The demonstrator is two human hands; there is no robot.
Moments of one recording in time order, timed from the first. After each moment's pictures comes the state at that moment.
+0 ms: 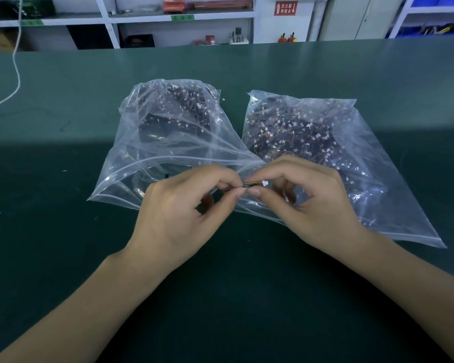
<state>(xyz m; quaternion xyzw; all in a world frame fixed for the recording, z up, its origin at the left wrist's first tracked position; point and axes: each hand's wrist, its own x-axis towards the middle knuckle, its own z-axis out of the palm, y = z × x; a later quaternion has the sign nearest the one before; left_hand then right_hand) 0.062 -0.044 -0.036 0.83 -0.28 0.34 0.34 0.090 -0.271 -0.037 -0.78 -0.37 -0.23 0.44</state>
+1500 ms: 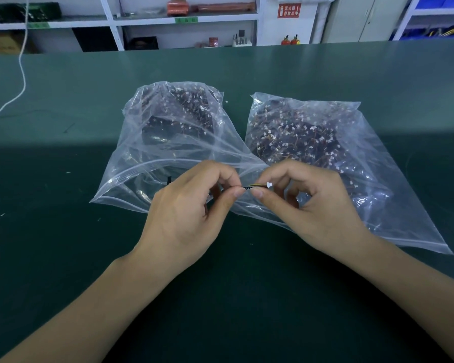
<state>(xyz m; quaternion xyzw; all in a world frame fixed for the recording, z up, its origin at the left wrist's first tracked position) 0.060 -0.049 -0.037 0.87 -0.22 0.28 0.35 0.086 -0.268 -0.036 -0.79 -0.30 -0.15 0.52</state>
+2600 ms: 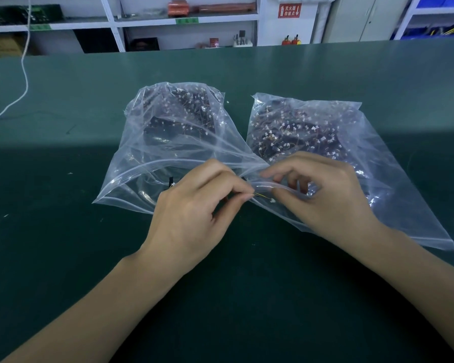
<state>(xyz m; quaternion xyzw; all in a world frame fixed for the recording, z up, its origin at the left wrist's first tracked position) 0.063 -0.049 -0.039 0.86 -0.27 0.32 0.29 0.102 -0.286 -0.035 -0.82 -0.34 -0.23 0.39</state>
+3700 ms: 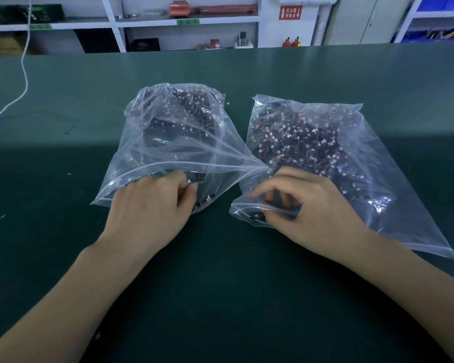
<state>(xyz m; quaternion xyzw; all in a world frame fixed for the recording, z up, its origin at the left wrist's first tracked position) 0.080 -0.004 -0.038 0.98 -0.02 0.19 0.08 0.099 -0.281 -0.043 -0.87 -0.35 -0.16 0.31</state>
